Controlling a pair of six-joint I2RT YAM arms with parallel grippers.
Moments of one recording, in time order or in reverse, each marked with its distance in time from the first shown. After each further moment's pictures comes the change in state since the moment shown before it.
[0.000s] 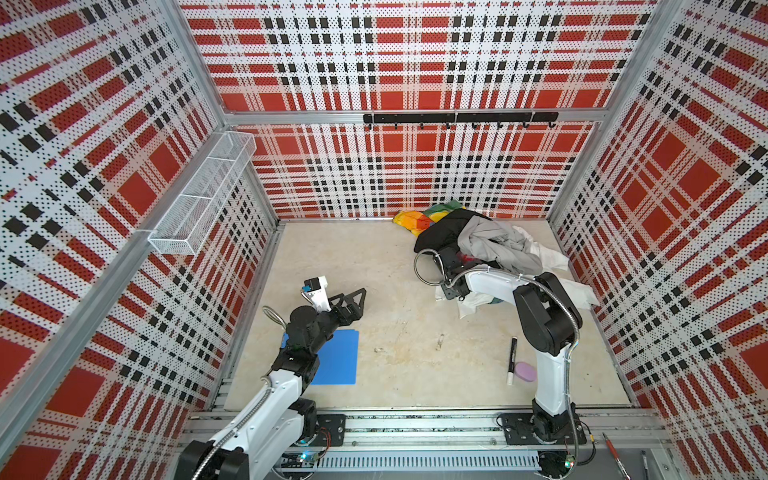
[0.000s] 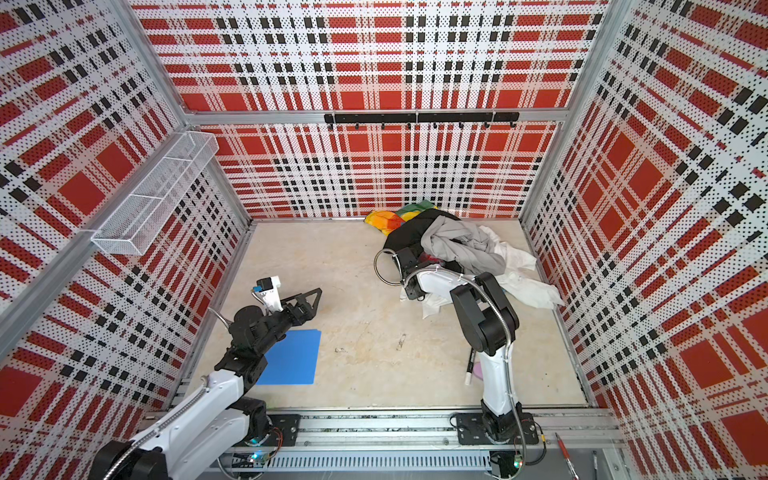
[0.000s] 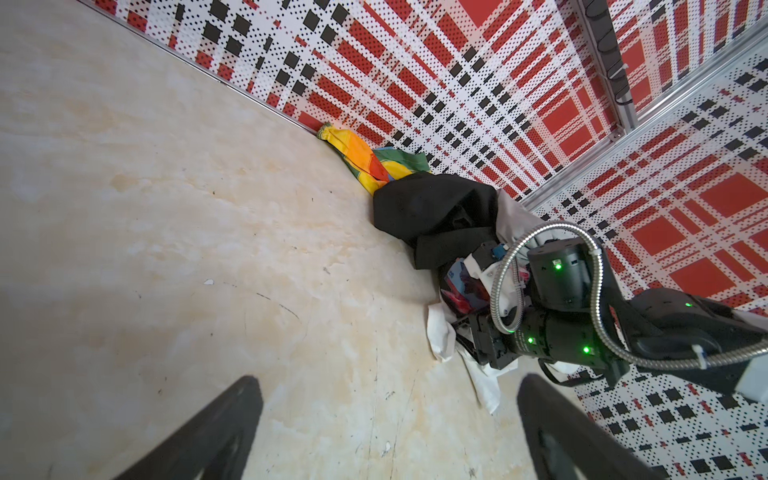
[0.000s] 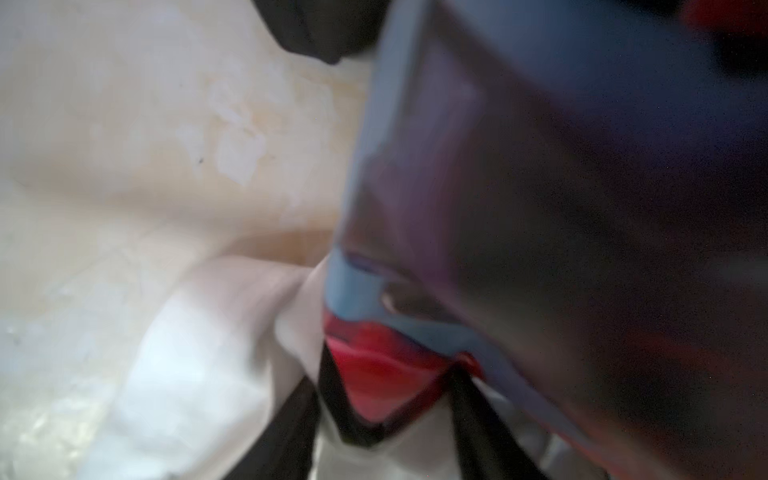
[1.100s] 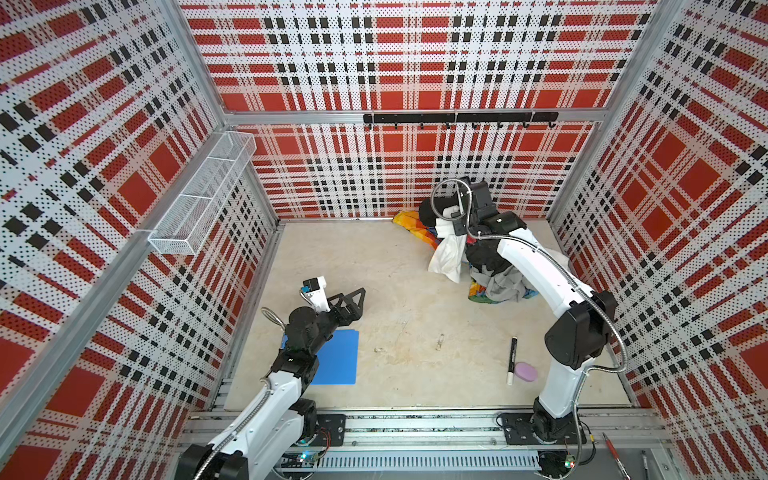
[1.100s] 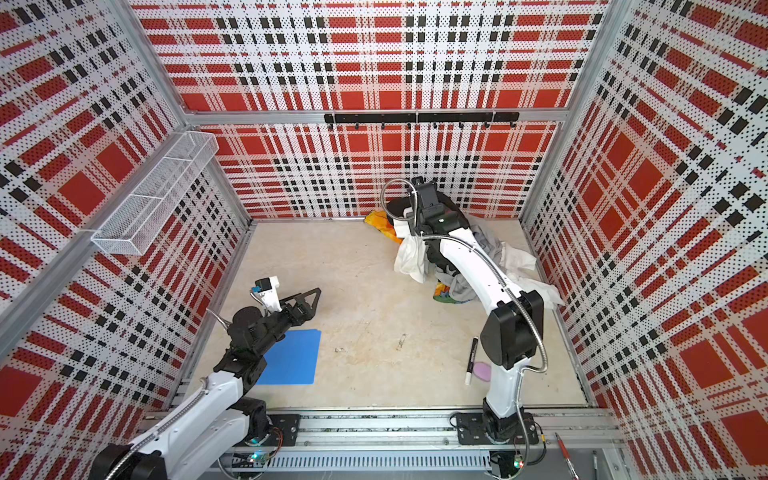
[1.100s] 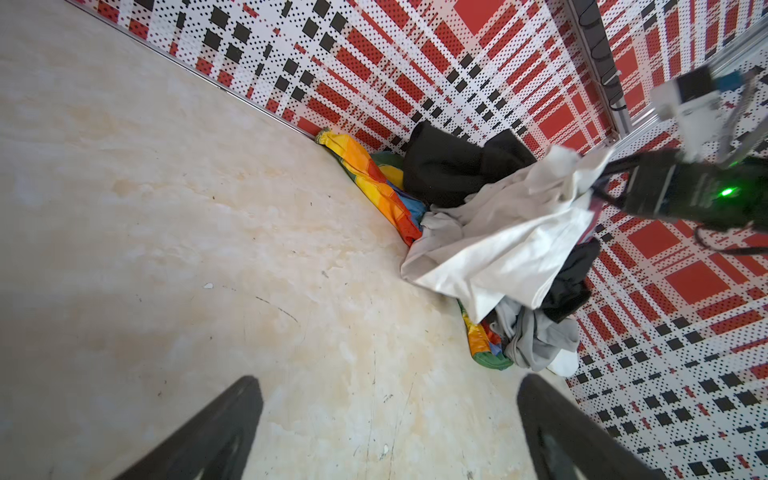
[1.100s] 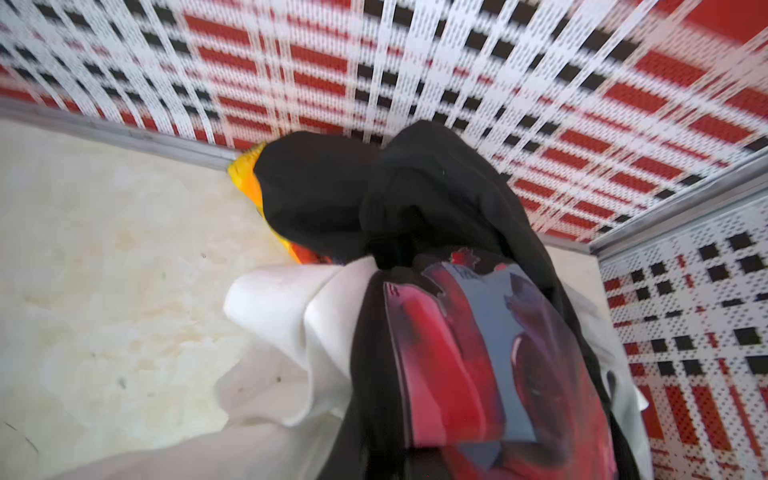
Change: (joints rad) left arm 0.000 -0.024 -0.008 0.000 -0.004 -0.004; right arm -0.071 -0.167 0.438 -0.114 -0.031 -0.061
